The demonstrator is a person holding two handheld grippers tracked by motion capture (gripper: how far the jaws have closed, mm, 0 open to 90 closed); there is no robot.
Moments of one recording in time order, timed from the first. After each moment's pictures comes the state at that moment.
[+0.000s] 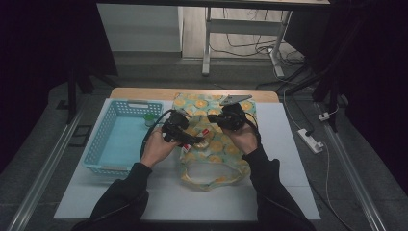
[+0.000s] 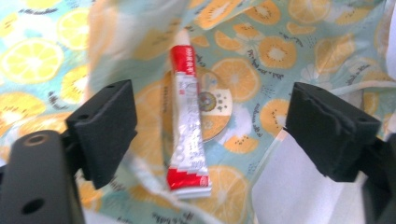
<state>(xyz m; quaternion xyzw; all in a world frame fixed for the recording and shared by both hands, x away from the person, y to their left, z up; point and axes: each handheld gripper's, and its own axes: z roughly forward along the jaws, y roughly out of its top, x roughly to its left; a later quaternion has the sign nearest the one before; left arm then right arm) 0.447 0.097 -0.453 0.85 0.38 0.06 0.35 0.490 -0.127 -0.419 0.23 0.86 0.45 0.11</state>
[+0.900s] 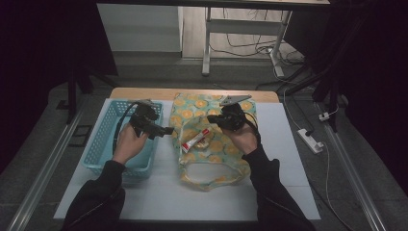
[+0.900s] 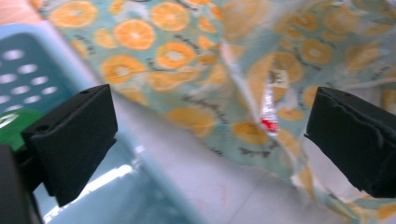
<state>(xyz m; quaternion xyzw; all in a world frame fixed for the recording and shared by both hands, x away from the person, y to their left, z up) 0.445 0.195 -0.443 0.82 0.43 0.09 0.38 0.491 -0.127 -0.421 0.23 0.86 0.44 0.11</state>
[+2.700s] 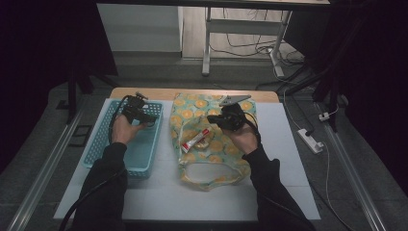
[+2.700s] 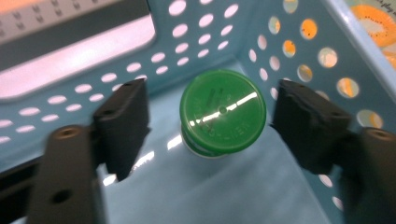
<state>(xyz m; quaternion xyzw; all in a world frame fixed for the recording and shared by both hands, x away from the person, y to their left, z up) 0.514 0.240 -0.492 0.80 0.54 0.12 0.24 0.490 -0.126 -0.420 0.22 0.86 0.44 0.11</state>
